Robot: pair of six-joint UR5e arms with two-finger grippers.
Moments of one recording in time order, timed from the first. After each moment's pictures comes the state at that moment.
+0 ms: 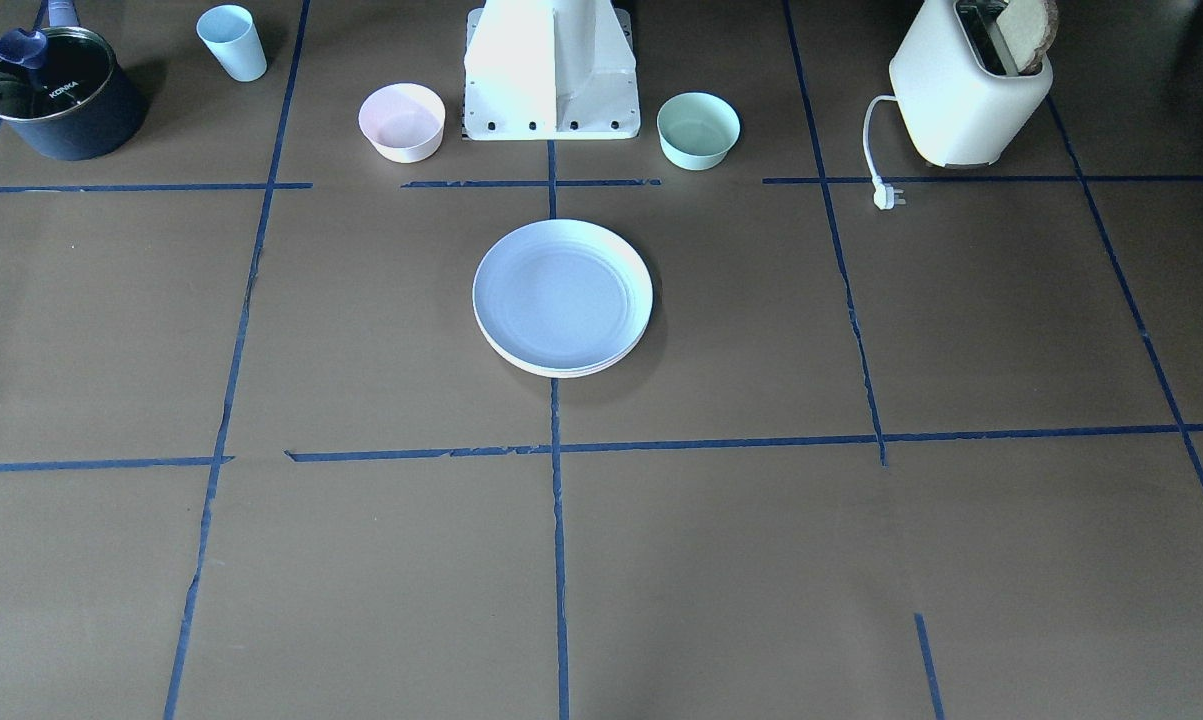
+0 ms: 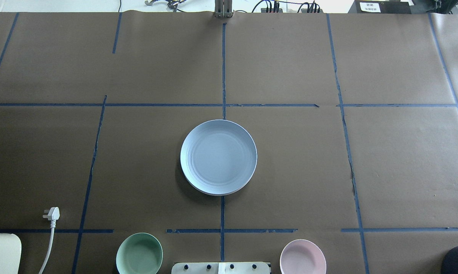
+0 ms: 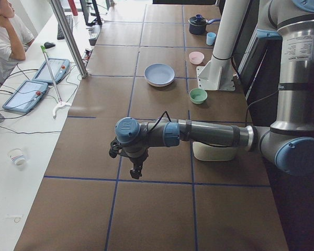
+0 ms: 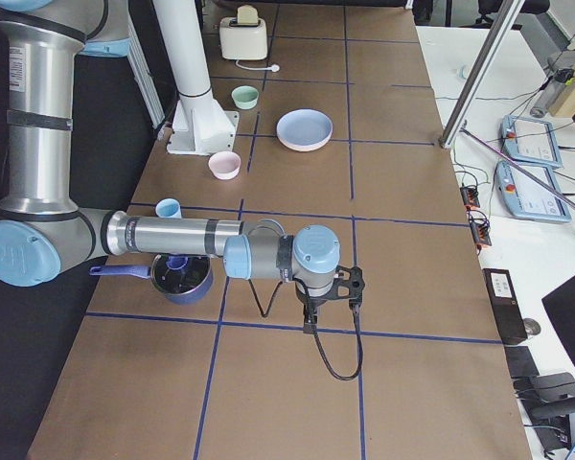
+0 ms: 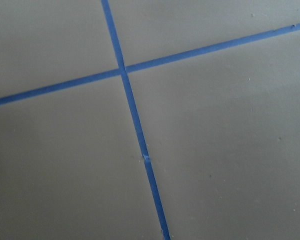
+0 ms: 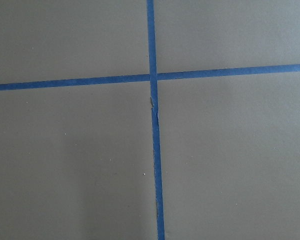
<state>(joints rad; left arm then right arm) -1.55 -1.53 -1.71 -1.40 -2.41 0.25 1.58 -1.69 1.68 -1.53 2.40 0.08</state>
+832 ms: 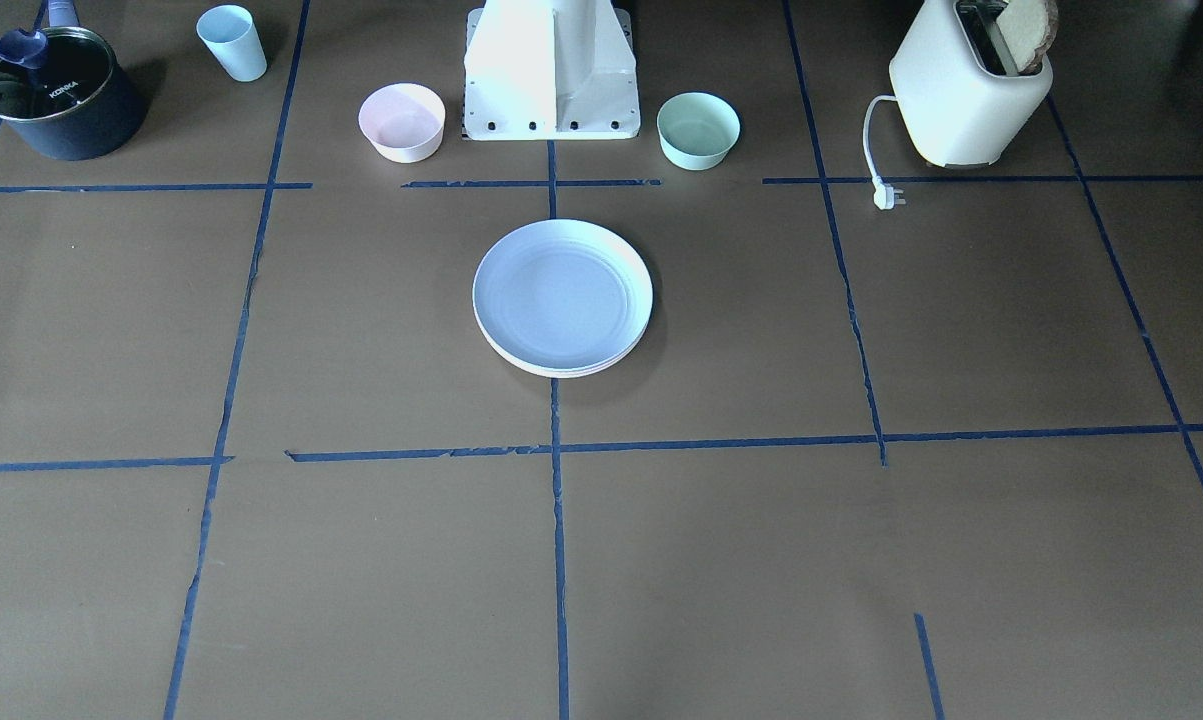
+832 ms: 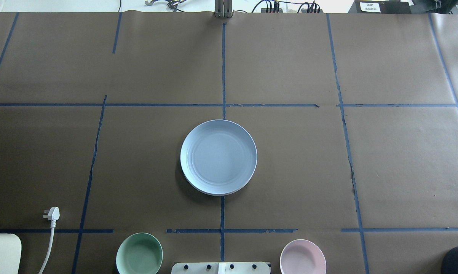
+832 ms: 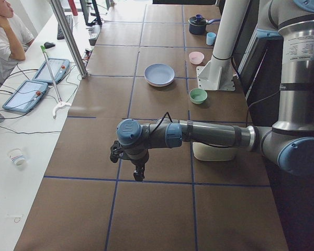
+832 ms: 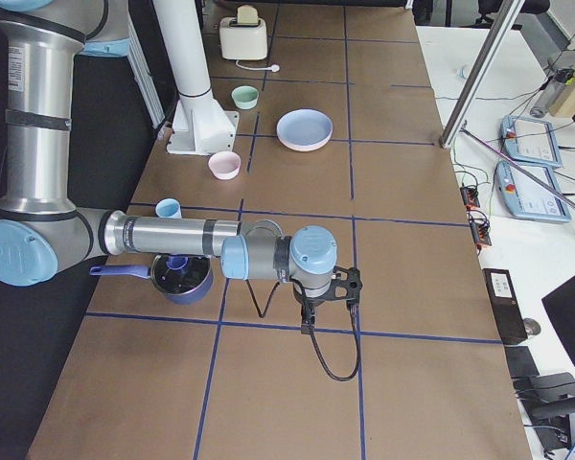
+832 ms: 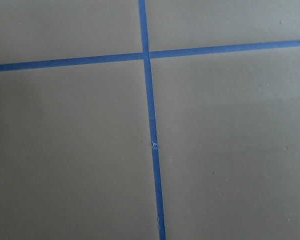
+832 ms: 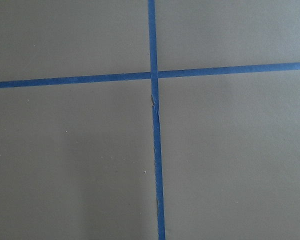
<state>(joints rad) -1.56 -1.52 -1.70 -1.40 -2.41 0.13 1.58 -1.69 1.70 -1.53 2.40 0.08</state>
